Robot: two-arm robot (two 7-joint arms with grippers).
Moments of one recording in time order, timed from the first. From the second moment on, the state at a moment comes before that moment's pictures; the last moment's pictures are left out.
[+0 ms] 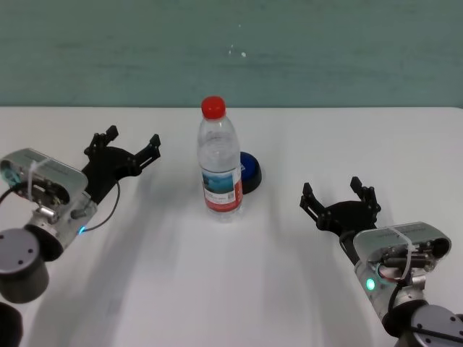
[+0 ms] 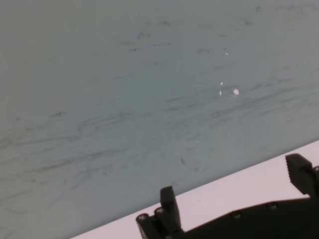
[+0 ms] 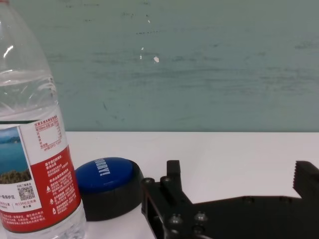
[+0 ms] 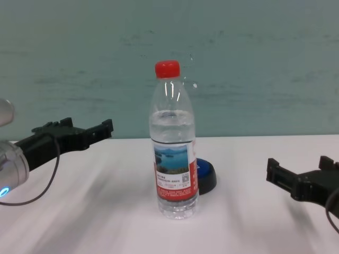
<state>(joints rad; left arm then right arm) -0.28 0.26 0.17 -1.25 -0.08 -0.16 -0.30 -0.06 0.16 -0.26 -1.64 0.19 -0.04 -0.06</state>
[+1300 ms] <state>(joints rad) -0.35 0.27 0.23 -1.19 -0.12 -0.16 -0.34 -0.06 0.16 -0.26 -1.64 0.19 -0.04 -0.06</state>
